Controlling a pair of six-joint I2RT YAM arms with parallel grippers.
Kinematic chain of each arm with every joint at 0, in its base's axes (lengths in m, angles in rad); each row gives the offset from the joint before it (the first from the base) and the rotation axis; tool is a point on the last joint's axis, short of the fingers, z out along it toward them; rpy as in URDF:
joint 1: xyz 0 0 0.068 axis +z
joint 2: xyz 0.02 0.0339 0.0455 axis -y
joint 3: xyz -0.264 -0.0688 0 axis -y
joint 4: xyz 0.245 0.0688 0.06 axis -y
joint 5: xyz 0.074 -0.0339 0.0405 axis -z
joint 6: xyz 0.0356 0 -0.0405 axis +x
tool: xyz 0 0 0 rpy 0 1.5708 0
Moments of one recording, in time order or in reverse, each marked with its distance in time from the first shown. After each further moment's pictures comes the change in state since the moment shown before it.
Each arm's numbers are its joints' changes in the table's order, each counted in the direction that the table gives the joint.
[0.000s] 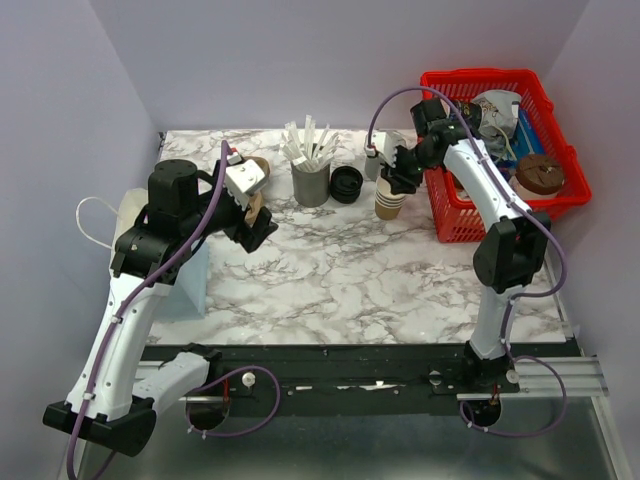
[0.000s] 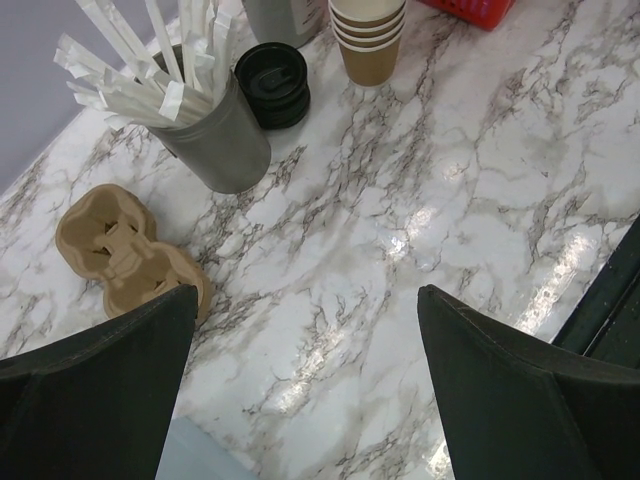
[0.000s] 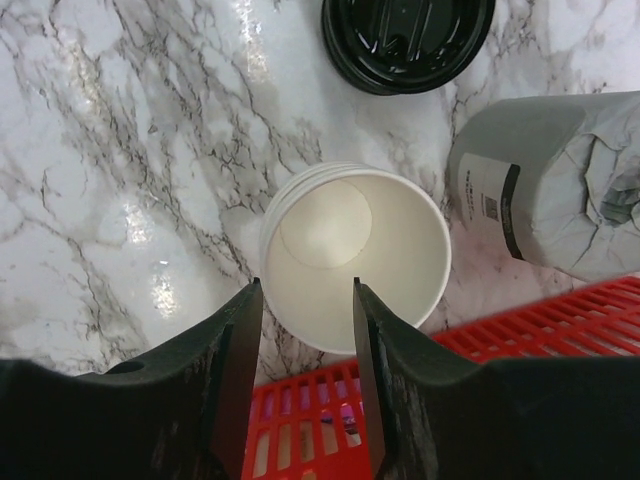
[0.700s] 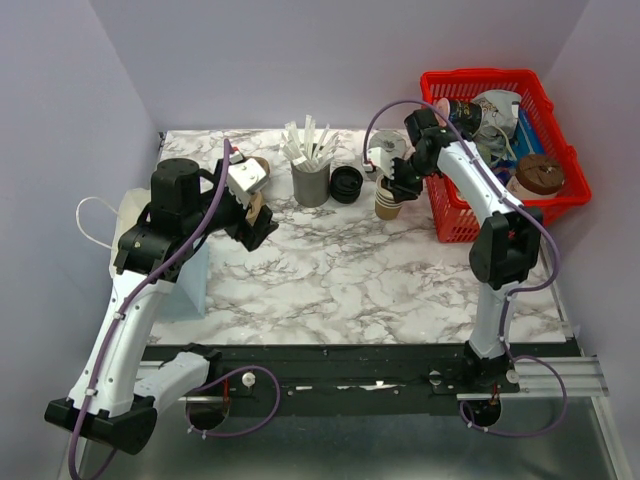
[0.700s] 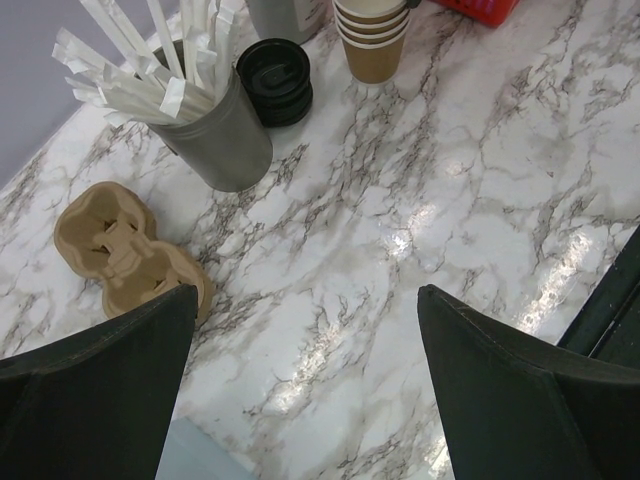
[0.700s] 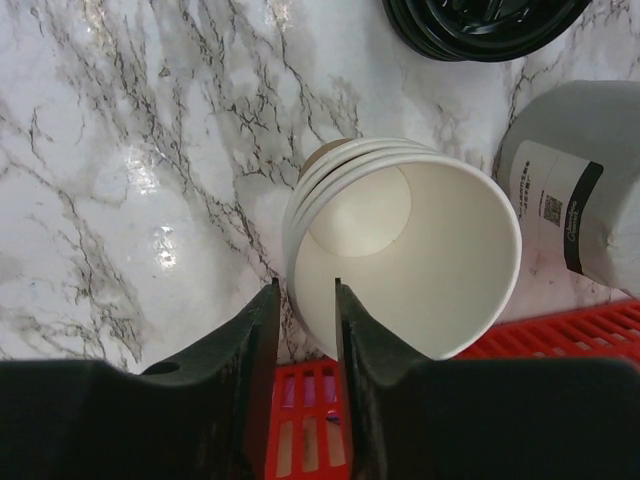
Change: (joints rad) left arm 0.010 -0.011 -0.013 0.018 0.000 0.000; right arm 0.011 -0.040 -0.031 -0.060 0.050 -0.116
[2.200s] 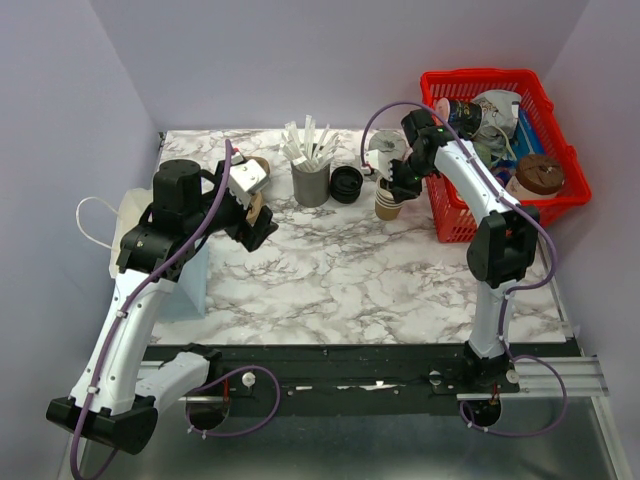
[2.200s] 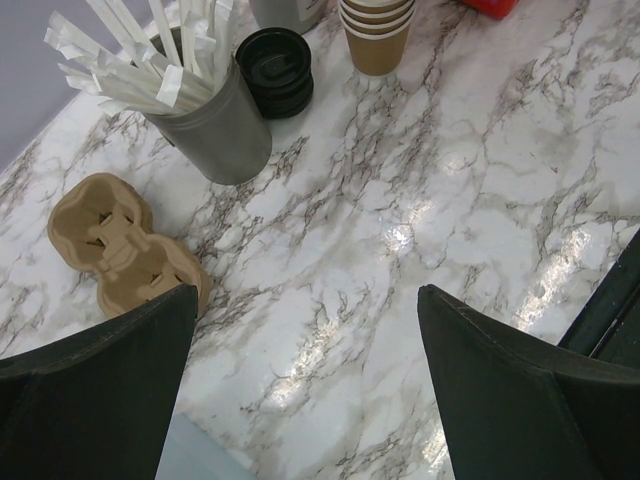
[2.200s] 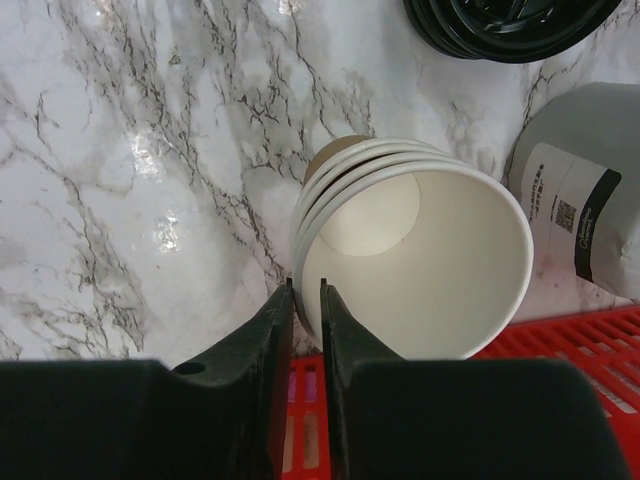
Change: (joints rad) left arm 0.010 -0.001 -0.023 0.010 0.000 0.000; right arm 0.013 -0.023 0.030 -0.045 0.022 -0.027
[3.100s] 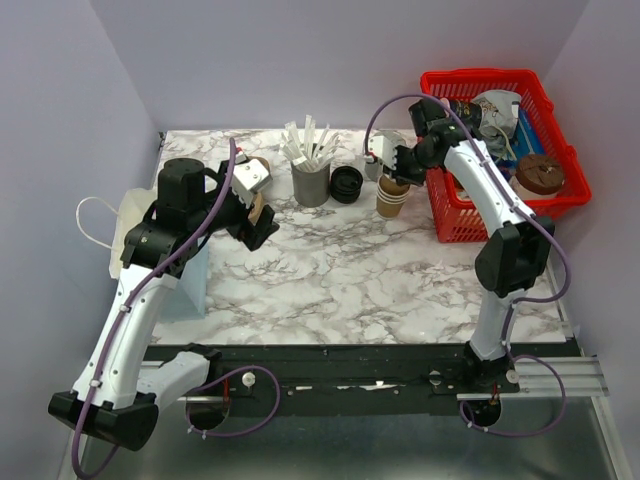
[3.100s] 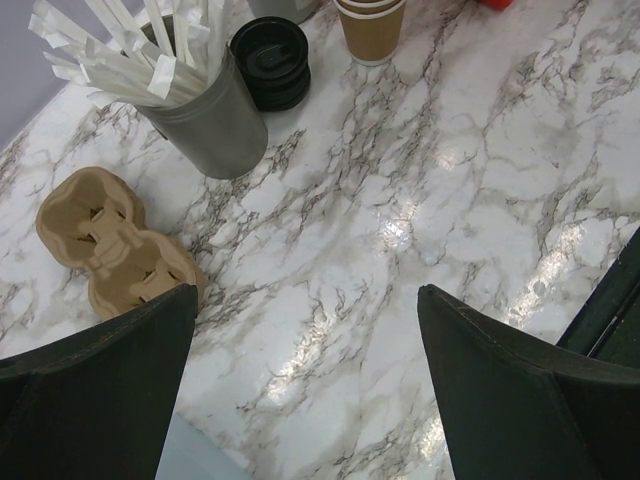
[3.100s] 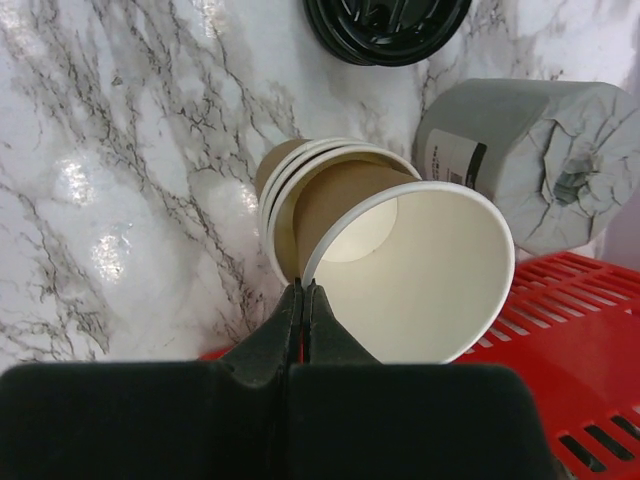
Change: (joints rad) left arm 0.000 -0.017 -0.010 0.006 0.001 0.003; right arm 0.005 0.095 -0.002 0.081 0.037 0.044
